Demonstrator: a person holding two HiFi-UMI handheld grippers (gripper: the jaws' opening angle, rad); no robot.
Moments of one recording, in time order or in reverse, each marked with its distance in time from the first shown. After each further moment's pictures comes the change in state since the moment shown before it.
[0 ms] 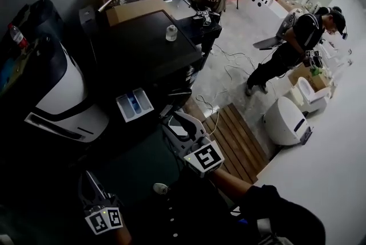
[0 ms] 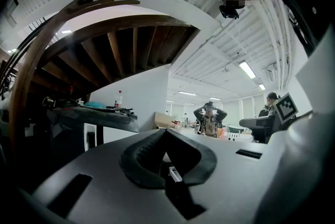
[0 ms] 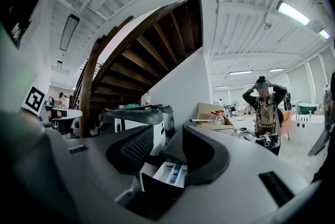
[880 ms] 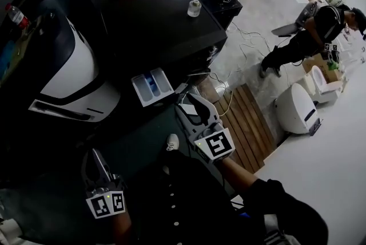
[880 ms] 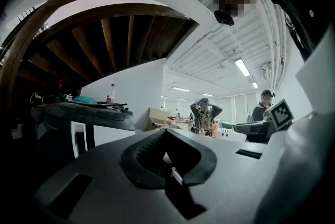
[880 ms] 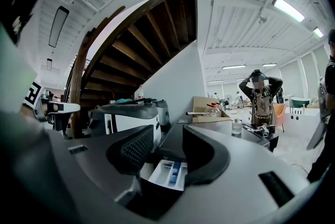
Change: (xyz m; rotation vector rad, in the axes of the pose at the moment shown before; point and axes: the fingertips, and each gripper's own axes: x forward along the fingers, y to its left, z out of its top) left arm 0.061 0.026 -0.012 0.014 0.045 -0.091; right arm 0.057 -0.004 -0.038 0.046 0.048 -0.074
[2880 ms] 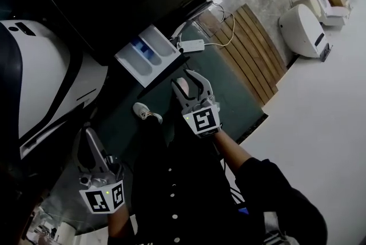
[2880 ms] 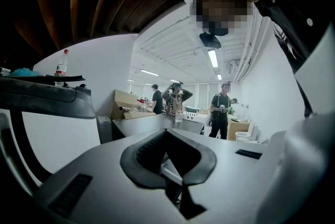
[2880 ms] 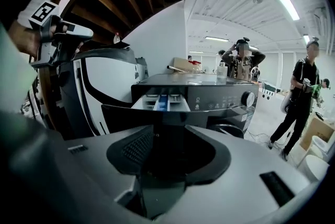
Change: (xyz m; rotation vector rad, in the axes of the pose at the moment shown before) left arm 0.156 0.000 -0.057 0.073 0.198 -0.423; right arm 0.060 -0.008 -0.236 0.014 0.407 -0.268
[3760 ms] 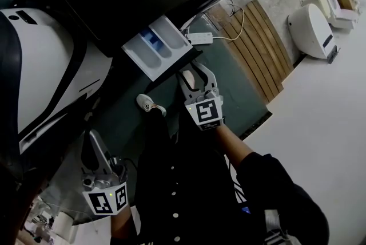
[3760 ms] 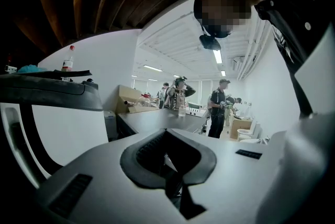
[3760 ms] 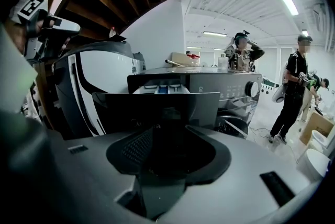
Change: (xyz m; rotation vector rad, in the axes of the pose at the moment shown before) left arm -0.015 0.012 -0.021 -0.020 0.061 0.035; right arm 0.028 0.005 -0.021 0.038 0.053 -0.005
